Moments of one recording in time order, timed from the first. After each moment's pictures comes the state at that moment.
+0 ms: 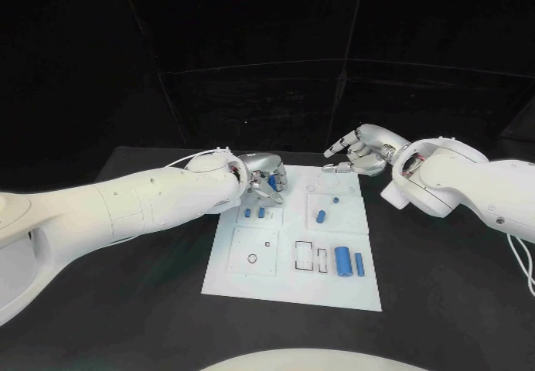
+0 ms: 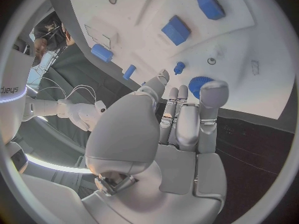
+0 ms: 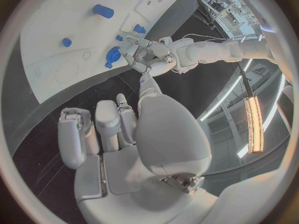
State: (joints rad) left arm 1.29 -0.47 -0.17 1.12 -1.29 -0.15 0.06; left_hand 1.37 -0.10 0.22 -0.02 0.08 0.94 0.15 0.24 0.09 0.95 0.09 0.38 0.13 1.46 0.00 1.30 1.08 0.15 1.38 0.10 0.97 0.93; right arm 1.33 -0.85 -0.06 1.53 -0.97 -0.27 -0.12; right_hand 1.42 -0.07 -0.11 0.27 0.22 0.86 0.17 0.10 0.07 1.39 0.08 1.35 1.31 1.45 0.00 1.23 0.82 0.02 1.47 0.11 1.50 1.31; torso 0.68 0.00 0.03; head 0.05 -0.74
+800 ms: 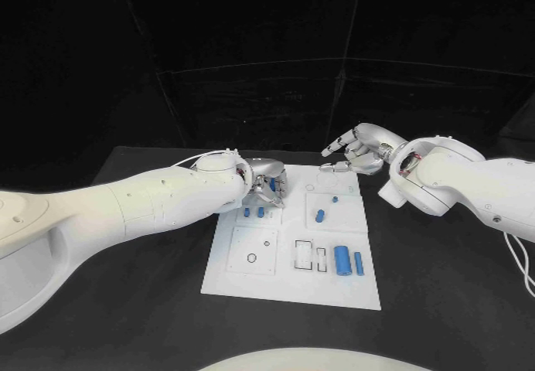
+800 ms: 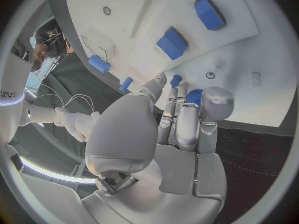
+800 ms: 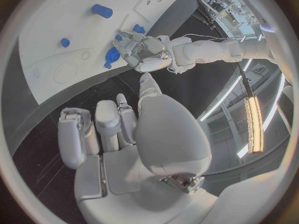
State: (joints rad) left arm 1.27 -0.42 -0.17 1.06 -1.35 -0.07 0.04; left_hand 1.38 -0.07 0.28 -0.05 0.08 1.00 0.14 0.21 0.07 1.01 0.08 0.33 0.07 1.47 0.00 1.31 1.05 0.14 1.41 0.10 1.04 1.01; right arm 1.33 -0.84 -0.06 1.53 -0.97 -0.27 -0.12; right_hand 1.42 -0.07 -0.12 0.27 0.22 0.86 0.17 0.10 0.07 1.39 0.08 1.35 1.31 1.45 0.00 1.23 0.82 0.02 1.47 0.11 1.50 1.31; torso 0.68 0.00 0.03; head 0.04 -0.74
